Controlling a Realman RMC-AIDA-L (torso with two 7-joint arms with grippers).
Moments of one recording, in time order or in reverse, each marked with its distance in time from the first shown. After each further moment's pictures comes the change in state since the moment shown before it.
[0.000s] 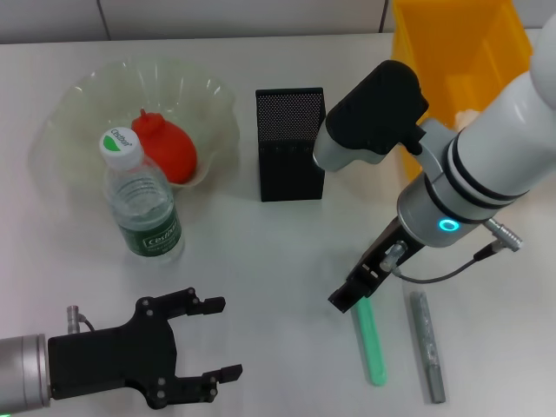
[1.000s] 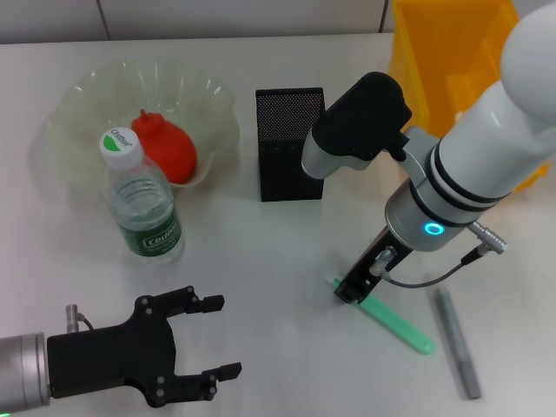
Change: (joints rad) left arm 0.000 0.000 -0.006 0.000 0.000 0.000 0.000; right arm 0.058 0.000 -0.025 0.114 0.046 0.042 -0.005
